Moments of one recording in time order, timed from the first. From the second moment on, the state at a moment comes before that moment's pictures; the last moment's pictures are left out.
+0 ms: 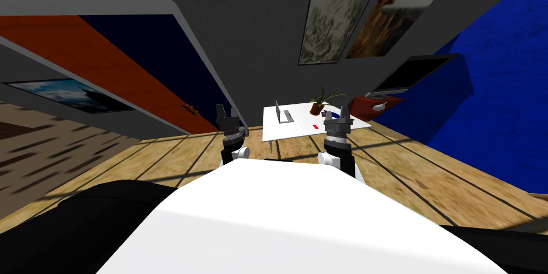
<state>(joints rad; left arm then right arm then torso) 0.47 -0.03 -0.03 -2.29 0.07 -0.63 -0.15 0.48 -0.04 -0.06 -2.27 -0.02 -0.45 -0.08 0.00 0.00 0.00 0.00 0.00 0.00</state>
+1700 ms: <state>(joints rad) 0.47 -0.03 -0.03 -2.29 0.07 -0.63 -0.15 0.47 -0.18 -0.10 -2.19 0.04 -0.37 -0.01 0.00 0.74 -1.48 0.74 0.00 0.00</state>
